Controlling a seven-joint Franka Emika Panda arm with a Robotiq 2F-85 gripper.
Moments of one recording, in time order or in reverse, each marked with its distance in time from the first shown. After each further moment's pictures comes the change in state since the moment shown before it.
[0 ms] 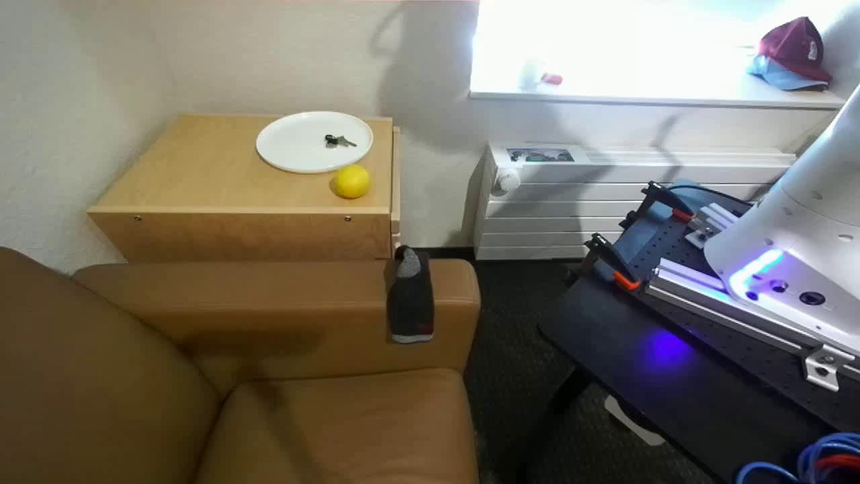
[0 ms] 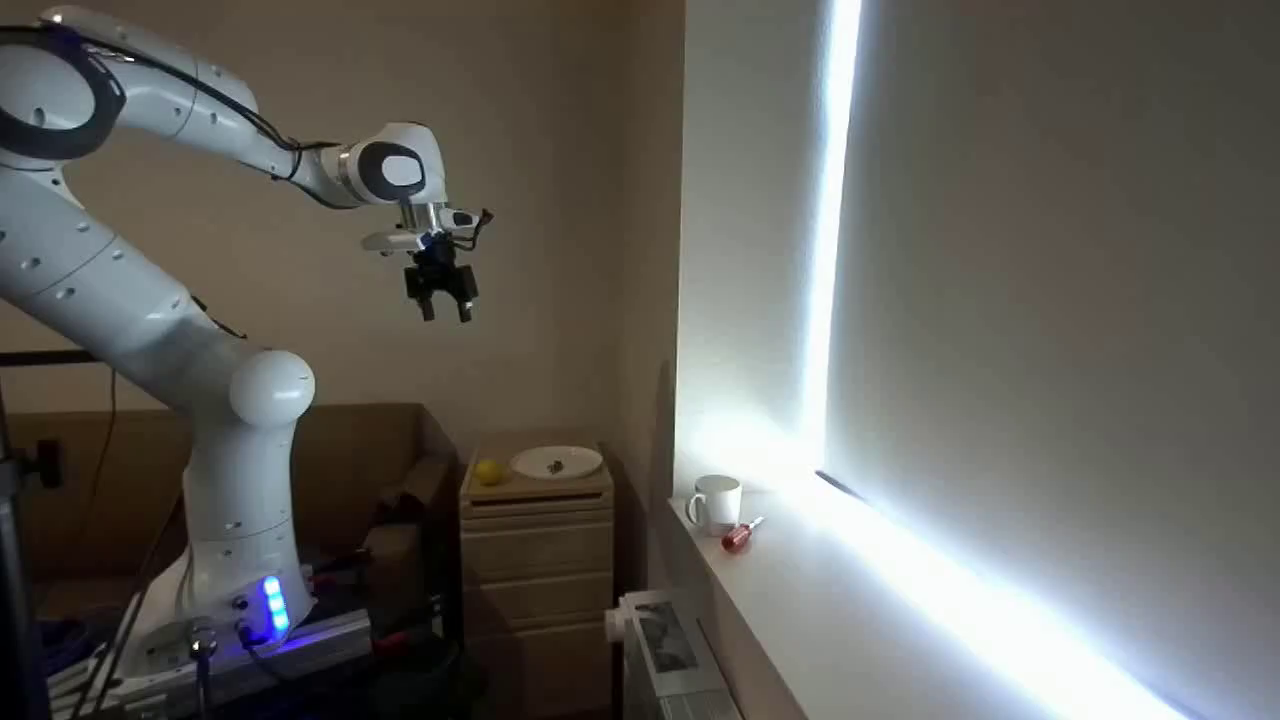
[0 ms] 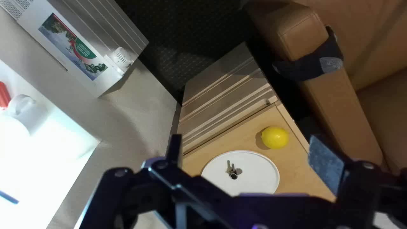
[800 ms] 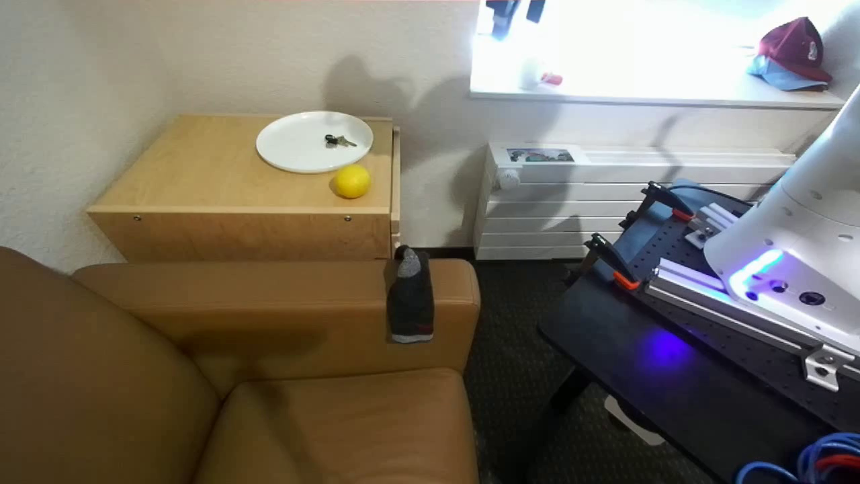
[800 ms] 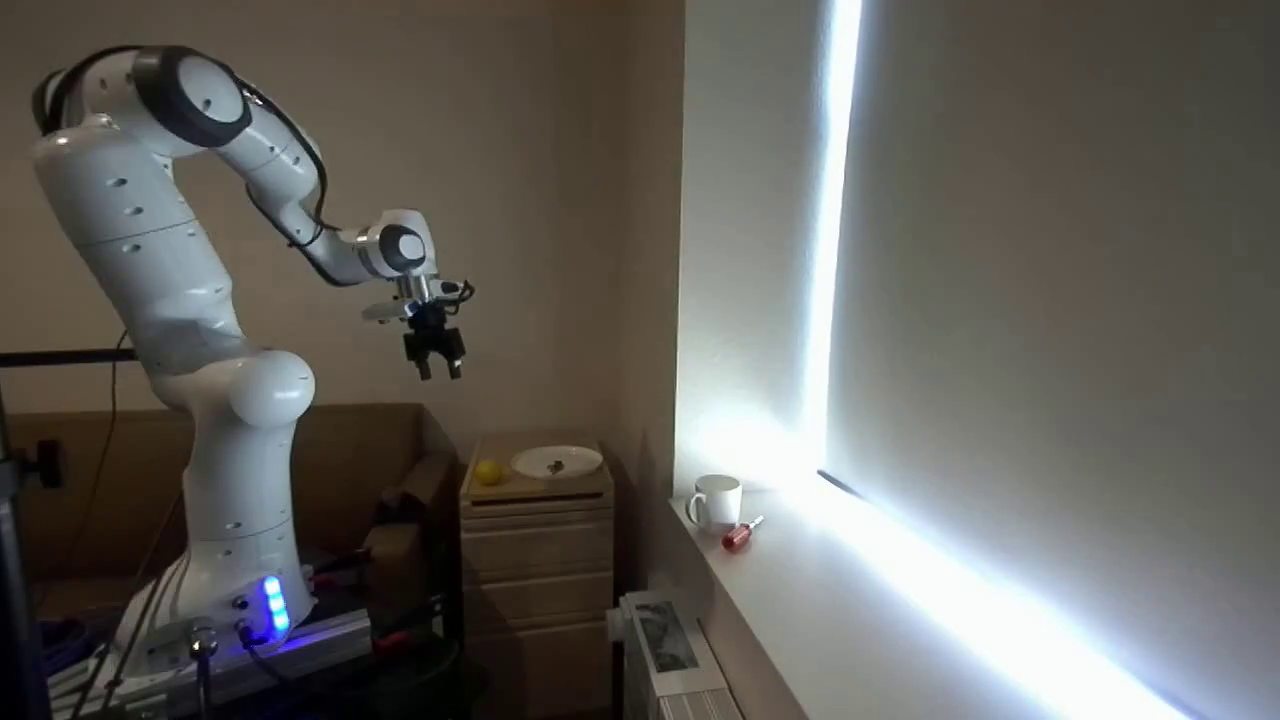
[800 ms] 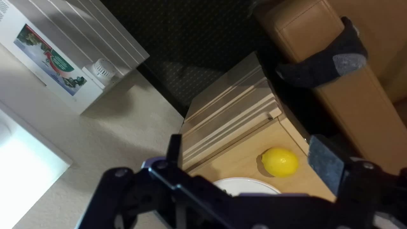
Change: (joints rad) arm -0.001 0.390 0.272 0.000 -0.084 0.297 0.374
